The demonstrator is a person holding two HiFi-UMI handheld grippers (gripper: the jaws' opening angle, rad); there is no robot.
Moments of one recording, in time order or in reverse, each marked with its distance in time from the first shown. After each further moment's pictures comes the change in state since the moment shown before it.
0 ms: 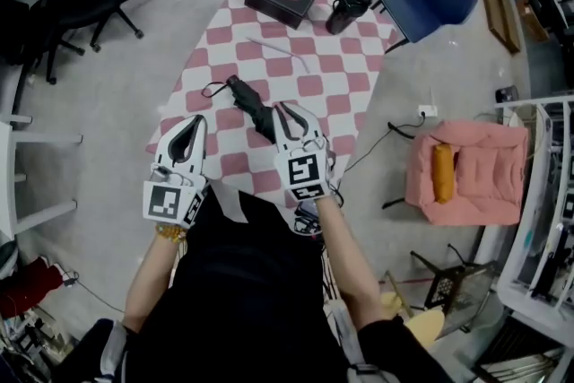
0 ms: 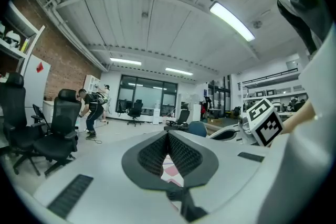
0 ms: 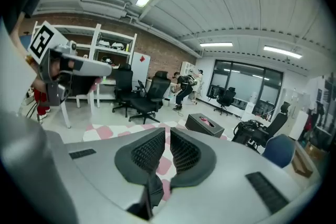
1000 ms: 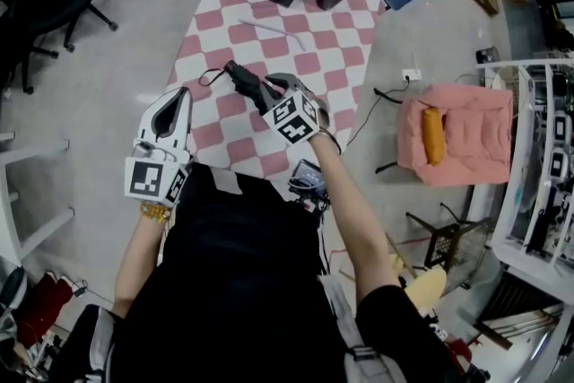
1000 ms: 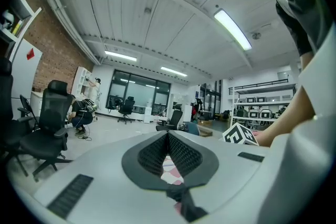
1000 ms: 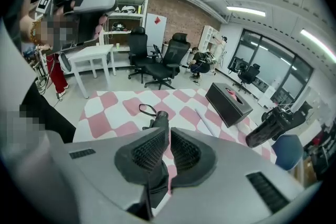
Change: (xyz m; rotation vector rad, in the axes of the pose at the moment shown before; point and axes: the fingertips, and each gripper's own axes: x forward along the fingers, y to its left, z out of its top) left arm 0.019 0.077 0.005 -0.046 0.010 -0.129; right arm 0.100 0.027 -0.074 -0.112 0.415 0.179
